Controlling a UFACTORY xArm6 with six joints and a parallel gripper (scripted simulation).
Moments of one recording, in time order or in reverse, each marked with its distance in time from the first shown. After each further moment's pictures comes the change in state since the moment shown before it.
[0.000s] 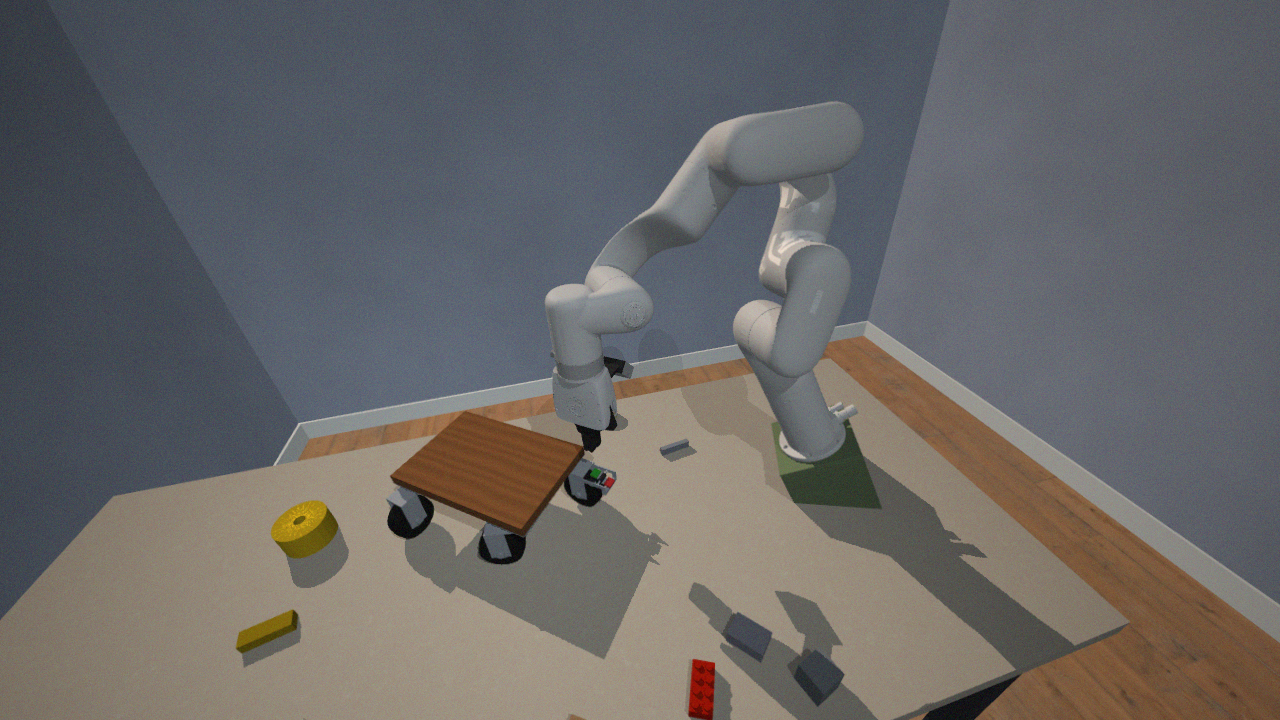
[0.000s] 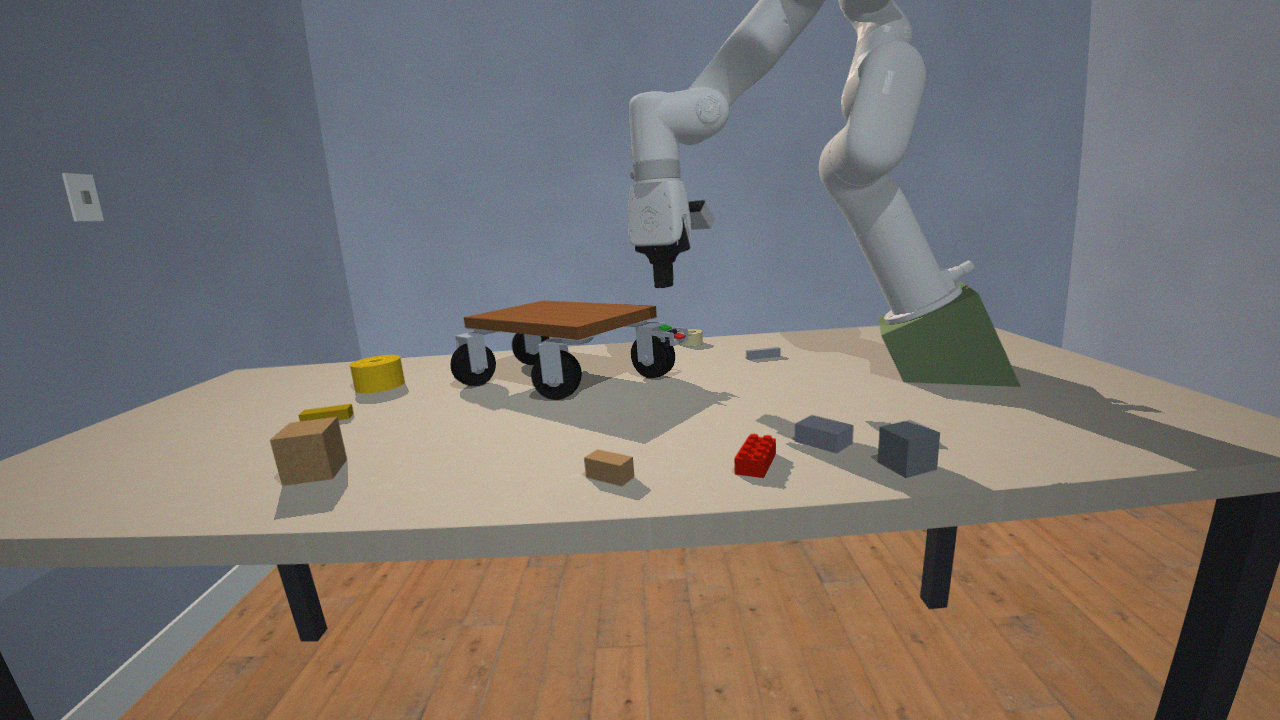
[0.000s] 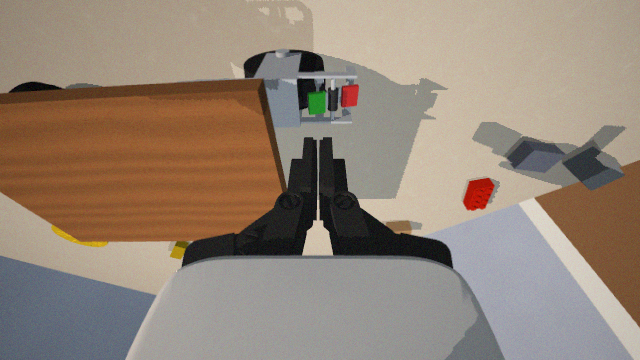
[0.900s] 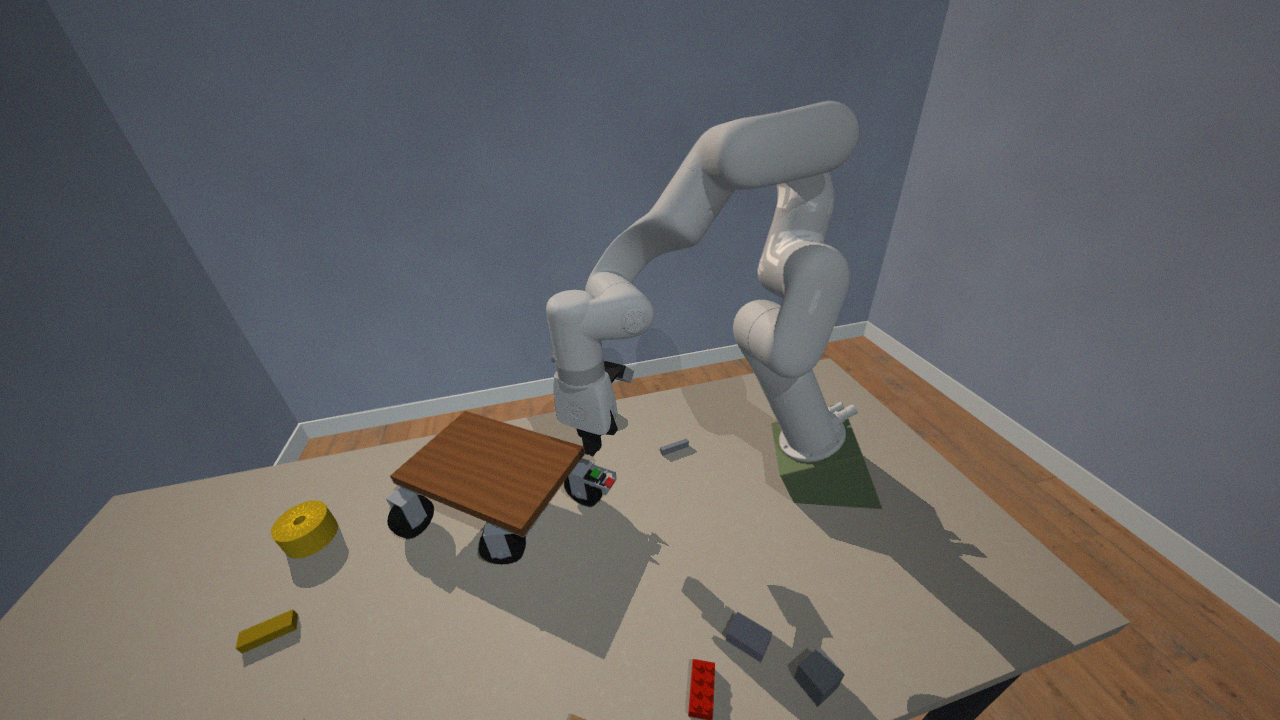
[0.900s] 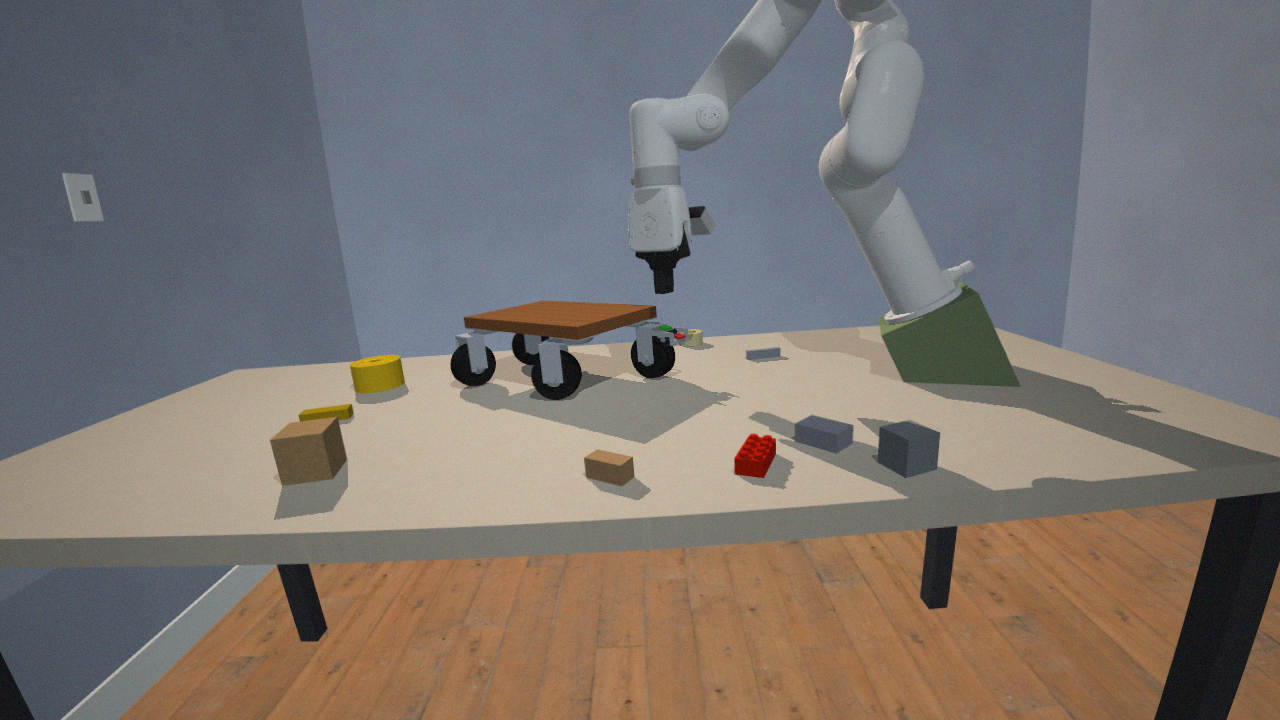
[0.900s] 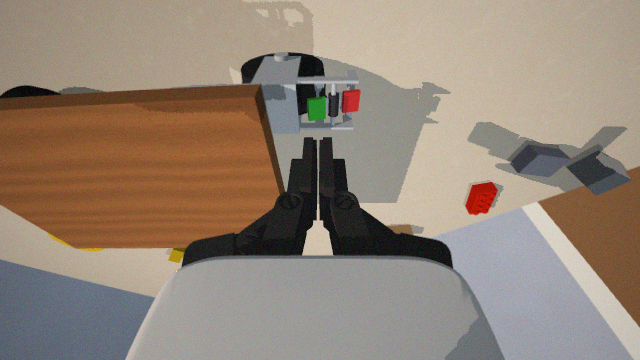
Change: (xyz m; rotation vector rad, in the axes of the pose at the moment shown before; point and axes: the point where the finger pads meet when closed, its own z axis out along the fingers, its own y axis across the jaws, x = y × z) arm 0.000 0.000 0.010 0.000 0.000 0.000
